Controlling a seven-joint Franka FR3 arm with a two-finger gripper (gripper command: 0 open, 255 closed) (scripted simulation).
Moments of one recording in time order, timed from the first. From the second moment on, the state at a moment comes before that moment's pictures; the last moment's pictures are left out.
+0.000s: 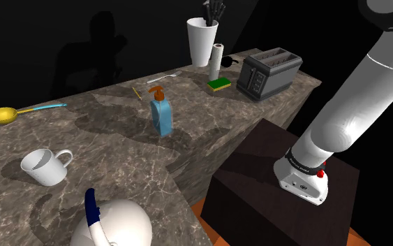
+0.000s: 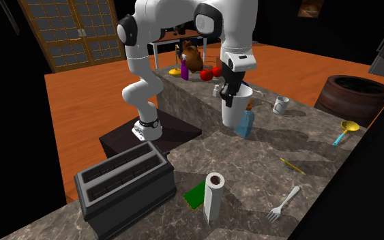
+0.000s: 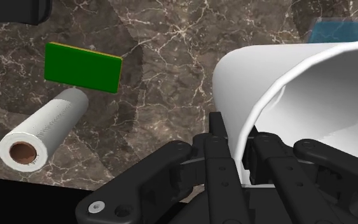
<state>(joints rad) -0.05 -0.01 -0.05 -1.61 0.14 1.56 -0.12</state>
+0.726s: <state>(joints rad) 0.03 -0.09 0.05 -1.67 0.15 1.57 0.06</state>
